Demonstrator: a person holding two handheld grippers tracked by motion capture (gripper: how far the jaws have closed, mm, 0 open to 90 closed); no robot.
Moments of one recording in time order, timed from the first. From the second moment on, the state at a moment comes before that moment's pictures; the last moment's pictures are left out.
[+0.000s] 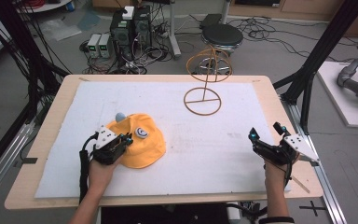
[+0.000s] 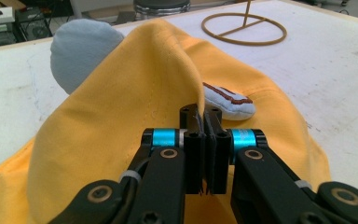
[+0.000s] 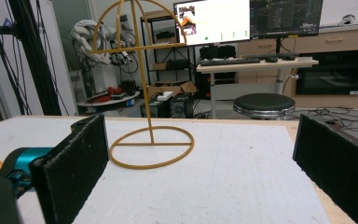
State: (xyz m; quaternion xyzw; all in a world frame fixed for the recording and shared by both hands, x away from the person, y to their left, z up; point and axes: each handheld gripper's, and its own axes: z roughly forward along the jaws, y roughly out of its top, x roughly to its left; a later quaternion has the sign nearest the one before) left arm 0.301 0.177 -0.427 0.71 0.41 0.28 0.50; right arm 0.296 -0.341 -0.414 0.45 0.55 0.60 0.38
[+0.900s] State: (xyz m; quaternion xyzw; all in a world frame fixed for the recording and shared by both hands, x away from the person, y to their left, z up) left arm 0.291 0.198 -0.382 0.62 0.38 0.33 0.61; right arm 0.294 -0.341 -0.414 0.44 0.55 0.60 0.38
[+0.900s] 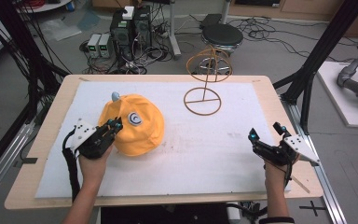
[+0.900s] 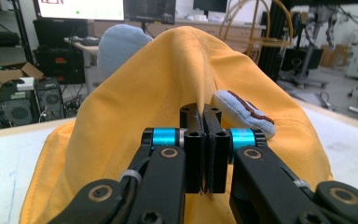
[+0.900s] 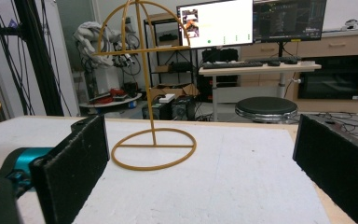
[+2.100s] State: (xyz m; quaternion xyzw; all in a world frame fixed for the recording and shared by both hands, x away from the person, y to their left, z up) left arm 0.354 0.130 -0.283 0.56 0.34 0.35 0.66; right arm 0.297 -0.335 -0.415 0.43 0.56 0.60 0.39
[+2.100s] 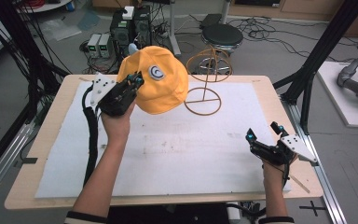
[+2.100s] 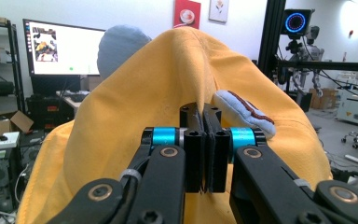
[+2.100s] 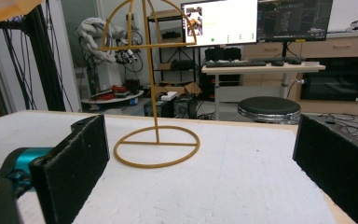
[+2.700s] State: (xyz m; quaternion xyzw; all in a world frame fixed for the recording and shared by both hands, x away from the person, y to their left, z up) left arm 0.396 0.059 -0.239 0.56 0.33 0.36 0.67; right arm 0.298 -0.335 -0.415 0.42 0.56 0.60 0.39
